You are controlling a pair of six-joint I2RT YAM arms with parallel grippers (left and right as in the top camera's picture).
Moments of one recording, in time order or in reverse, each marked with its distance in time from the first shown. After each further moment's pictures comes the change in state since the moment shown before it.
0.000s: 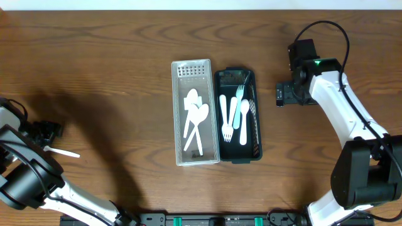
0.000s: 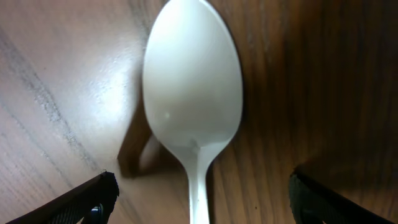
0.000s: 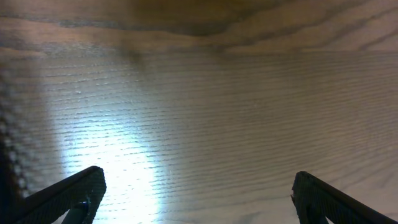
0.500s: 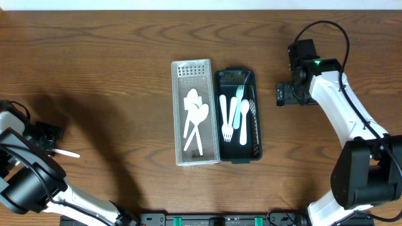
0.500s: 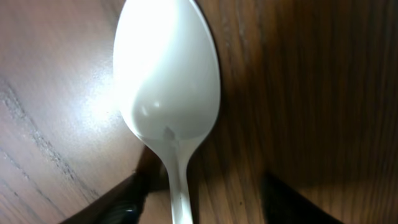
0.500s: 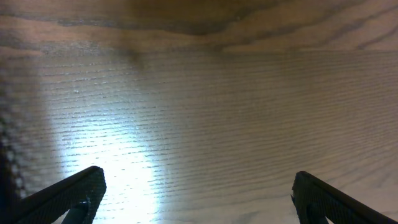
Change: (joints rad) left arm -0.002 -0.044 -0.082 0.079 0.043 -0.005; right arm 0.000 0.000 0.000 -0.002 0.004 -0.002
